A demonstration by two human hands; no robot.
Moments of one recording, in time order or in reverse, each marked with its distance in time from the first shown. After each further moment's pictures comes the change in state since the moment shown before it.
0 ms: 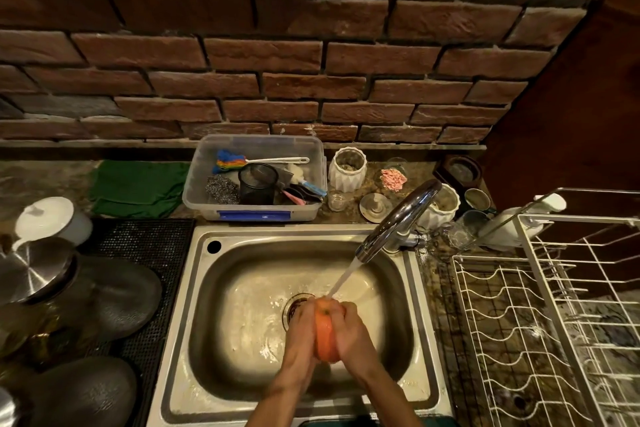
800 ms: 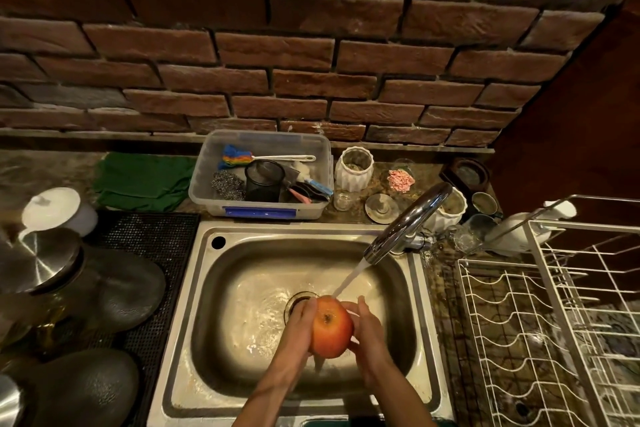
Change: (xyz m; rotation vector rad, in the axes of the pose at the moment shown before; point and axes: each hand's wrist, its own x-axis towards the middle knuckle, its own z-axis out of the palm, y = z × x) left_hand 0.020 -0.005 -0.021 0.187 -0.075 0.038; right_hand 0.014 0.006 -0.009 0.463 0.067 0.277
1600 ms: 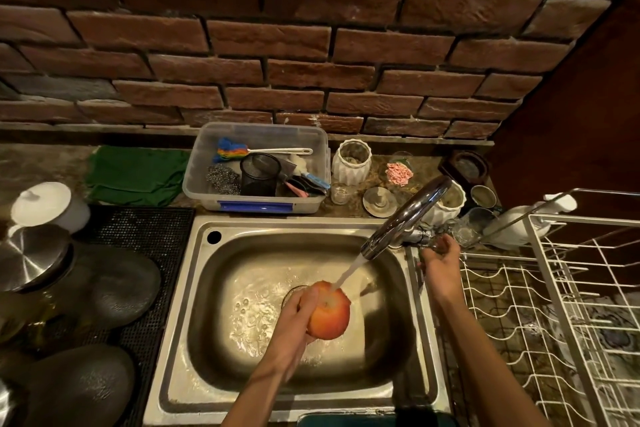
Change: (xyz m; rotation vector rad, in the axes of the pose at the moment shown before) left_hand -0.003 0.005 -0.004 -0.154 -0.089 0.009; right_hand 0.059 -0.097 -0.105 -0.117 0.337 -0.413
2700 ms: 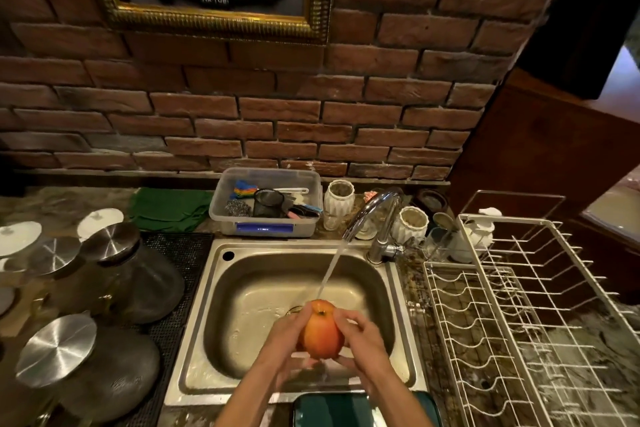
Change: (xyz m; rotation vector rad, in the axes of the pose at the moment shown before) left_hand -0.104 0.003 0.000 0.130 -0.021 0.032; right_hand -0.219 0.026 0.020 0.148 -0.435 0.160
